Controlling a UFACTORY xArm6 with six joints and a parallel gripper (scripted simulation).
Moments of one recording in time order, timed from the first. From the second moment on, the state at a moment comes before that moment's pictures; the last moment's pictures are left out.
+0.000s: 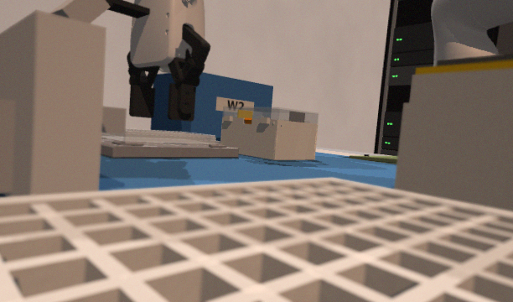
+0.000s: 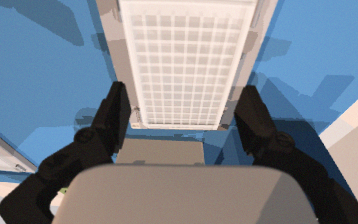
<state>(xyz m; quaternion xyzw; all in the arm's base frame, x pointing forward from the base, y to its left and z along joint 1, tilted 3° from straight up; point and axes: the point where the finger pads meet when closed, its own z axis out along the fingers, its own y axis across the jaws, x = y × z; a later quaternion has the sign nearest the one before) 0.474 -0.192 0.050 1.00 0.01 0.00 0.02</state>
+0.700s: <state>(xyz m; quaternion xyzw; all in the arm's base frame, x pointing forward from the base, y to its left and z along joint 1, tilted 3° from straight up) 0.474 -0.193 0.039 1.00 0.01 0.00 0.02</state>
